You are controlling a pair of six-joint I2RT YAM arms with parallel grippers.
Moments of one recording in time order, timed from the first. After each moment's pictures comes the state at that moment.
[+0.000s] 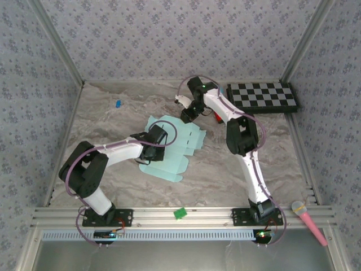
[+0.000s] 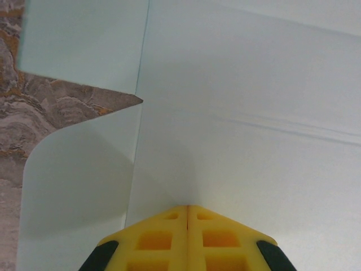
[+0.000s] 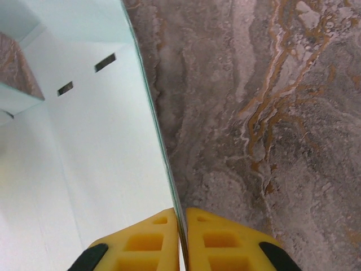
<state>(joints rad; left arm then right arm) -0.67 1.63 0.88 -0.48 -0.11 -0.52 0.45 2.41 2.19 -1.09 -0.43 -0.42</state>
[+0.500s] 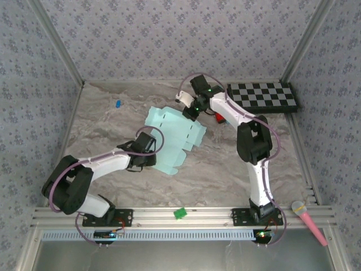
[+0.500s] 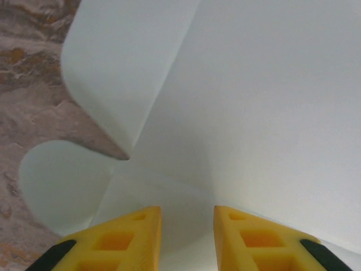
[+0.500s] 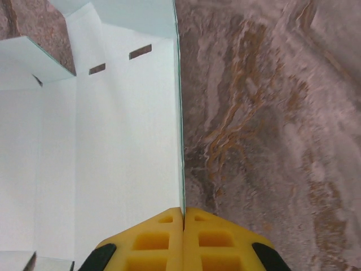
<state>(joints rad) -0.61 1.43 0.65 -0.34 -0.08 -0.63 0.48 2.13 1.87 -0.77 -0.32 -0.57</state>
